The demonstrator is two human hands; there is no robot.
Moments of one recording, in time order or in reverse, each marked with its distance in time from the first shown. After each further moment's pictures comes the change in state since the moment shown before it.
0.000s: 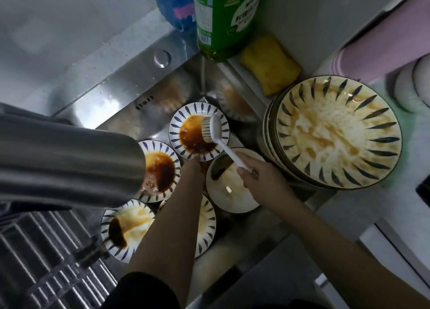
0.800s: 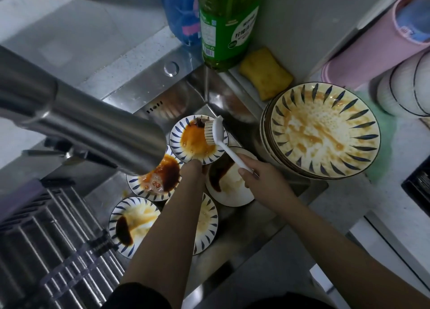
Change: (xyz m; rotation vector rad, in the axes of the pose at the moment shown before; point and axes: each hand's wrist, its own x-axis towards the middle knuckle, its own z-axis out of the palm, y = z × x) left_hand -0.022 -0.004 -0.015 -0.135 0.027 0.107; right_hand -0.022 -0.009 -0.005 0.013 -0.003 -0.029
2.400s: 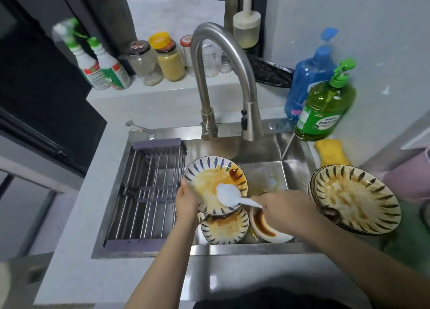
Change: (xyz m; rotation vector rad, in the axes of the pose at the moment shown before) left_hand -0.196 -0.109 -0.179 -0.560 0.317 0.593; right_hand -0.123 -0.106 -0.034 -1.284 -0.342 -0.767
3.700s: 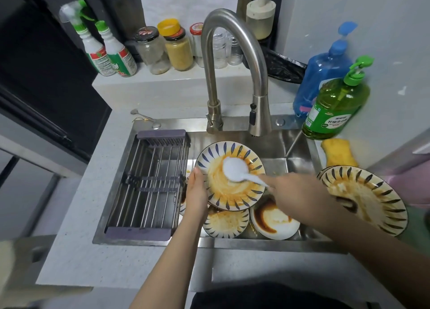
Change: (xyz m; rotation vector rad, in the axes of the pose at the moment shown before) left_hand -0.027 0.012 0.006 -0.083 -0.203 0.065; right_hand -0.003 0.007 -0.033 -0.176 0.143 -0.003
